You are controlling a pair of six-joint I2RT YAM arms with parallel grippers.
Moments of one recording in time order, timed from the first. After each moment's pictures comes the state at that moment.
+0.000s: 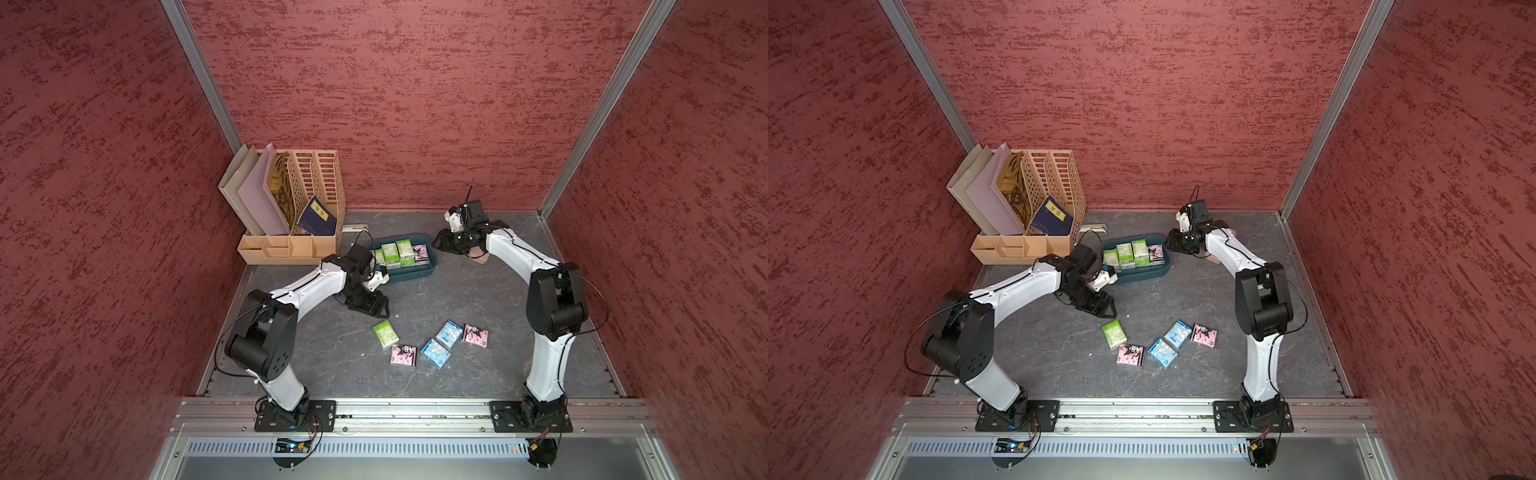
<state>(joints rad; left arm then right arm) -0.46 1.71 1.13 -0.88 0.44 0.01 0.27 2.00 1.62 -0.56 -0.40 0.36</state>
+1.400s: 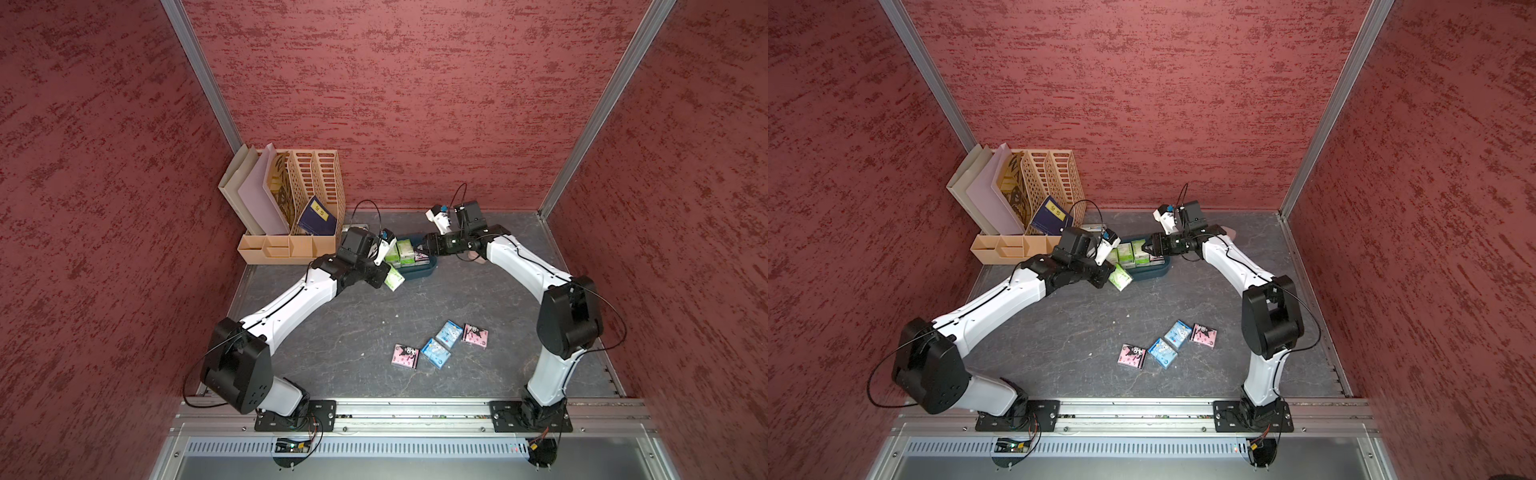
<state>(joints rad) -0.51 1.47 1.17 -0.46 0.15 0.10 0.39 1.83 1.52 -0.48 -0.67 0.23</state>
